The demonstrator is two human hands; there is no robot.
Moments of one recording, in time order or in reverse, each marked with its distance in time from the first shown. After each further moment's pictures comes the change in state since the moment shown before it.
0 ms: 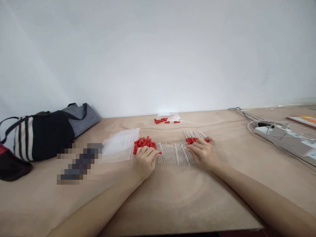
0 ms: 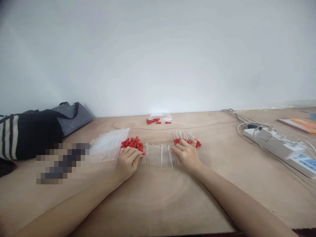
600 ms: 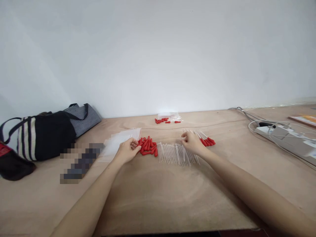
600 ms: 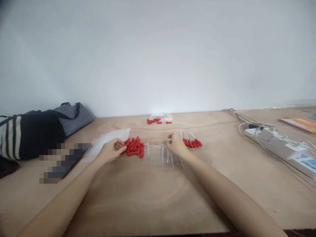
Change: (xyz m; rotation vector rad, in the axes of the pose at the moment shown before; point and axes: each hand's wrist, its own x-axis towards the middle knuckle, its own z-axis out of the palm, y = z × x) left_hand 0.003 -0.086 -0.036 -0.293 -0.359 -0.778; right_hand 0.043 0.008 0.031 0.293 -0.369 0.710
